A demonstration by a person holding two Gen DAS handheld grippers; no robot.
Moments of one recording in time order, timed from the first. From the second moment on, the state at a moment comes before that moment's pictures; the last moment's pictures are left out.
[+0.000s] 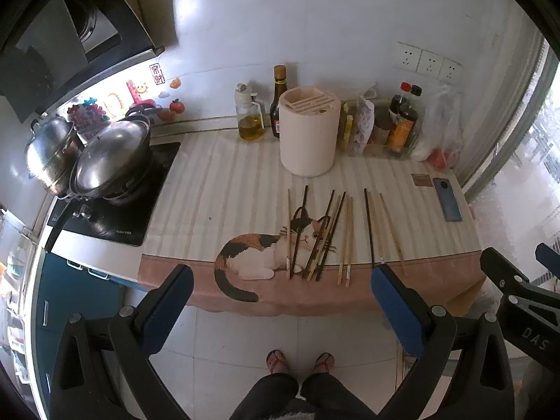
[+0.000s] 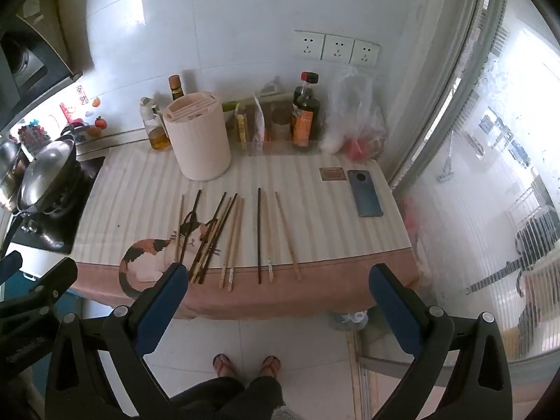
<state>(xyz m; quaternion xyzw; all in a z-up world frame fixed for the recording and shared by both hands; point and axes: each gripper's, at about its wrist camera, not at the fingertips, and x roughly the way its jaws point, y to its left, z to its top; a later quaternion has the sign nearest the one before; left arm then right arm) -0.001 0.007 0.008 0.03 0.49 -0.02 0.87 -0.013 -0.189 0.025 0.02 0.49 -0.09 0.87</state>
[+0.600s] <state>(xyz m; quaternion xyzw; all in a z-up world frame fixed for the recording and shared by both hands) -0.002 0.002 0.017 0.02 0.48 -0.03 0.87 -0.021 -0.194 0.035 0.02 0.48 -0.10 0.87</state>
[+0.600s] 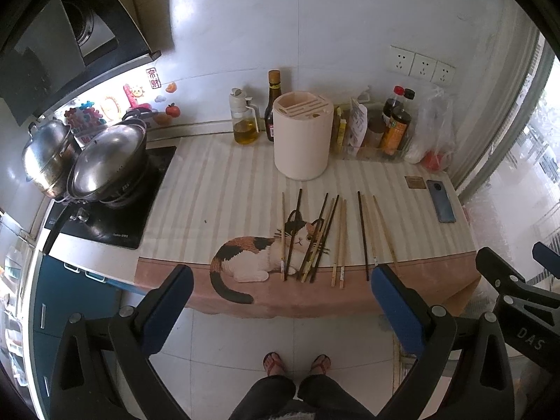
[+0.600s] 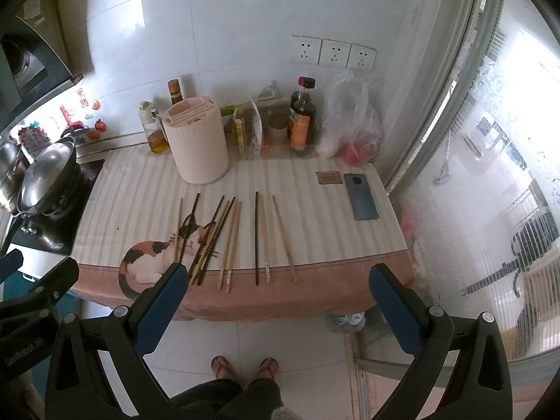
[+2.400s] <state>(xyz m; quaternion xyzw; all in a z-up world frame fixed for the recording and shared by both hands) -0.004 0.003 0.019 0.02 0.47 -0.02 0.88 -0.024 -0.194 0.045 0.02 0.47 -0.10 0.88</state>
